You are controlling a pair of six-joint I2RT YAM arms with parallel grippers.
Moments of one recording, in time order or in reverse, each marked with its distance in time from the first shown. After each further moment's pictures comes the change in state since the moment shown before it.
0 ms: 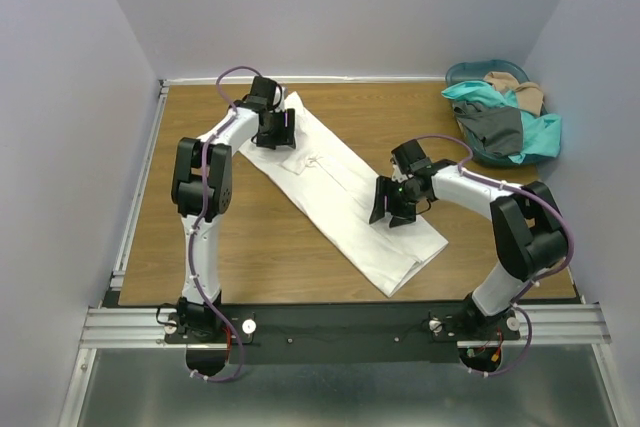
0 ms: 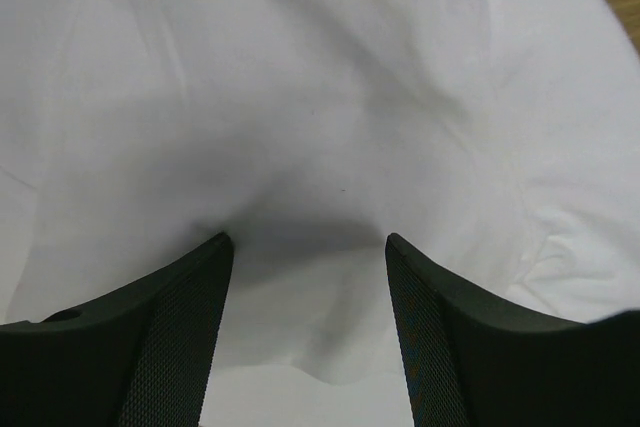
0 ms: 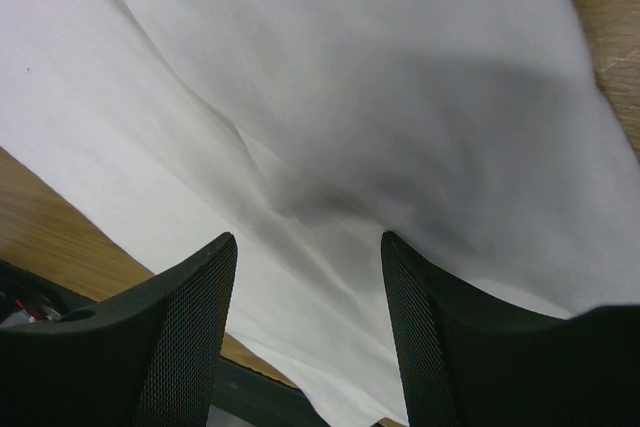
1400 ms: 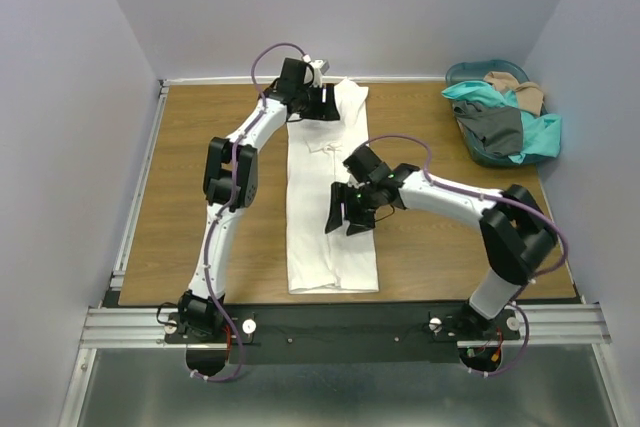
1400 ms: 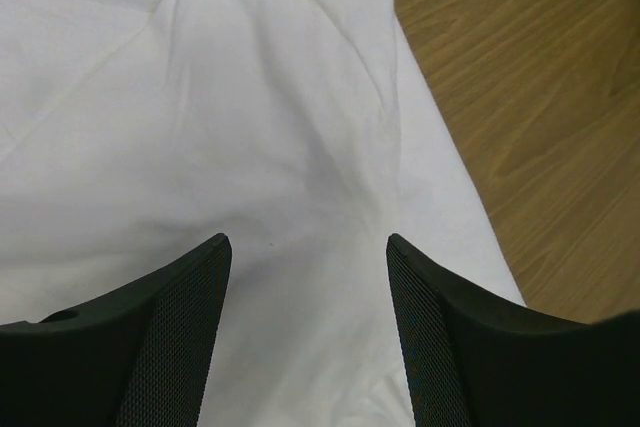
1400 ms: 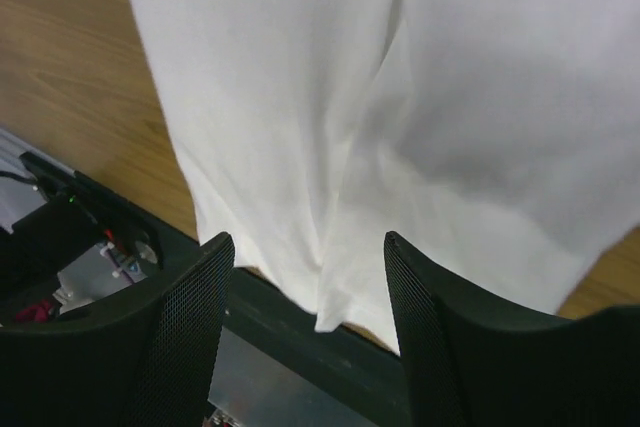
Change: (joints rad) left arm -0.095 0.353 0.533 0.135 0.270 -0.005; right arm 0.315 0.081 0.168 0.026 -0.035 0.218
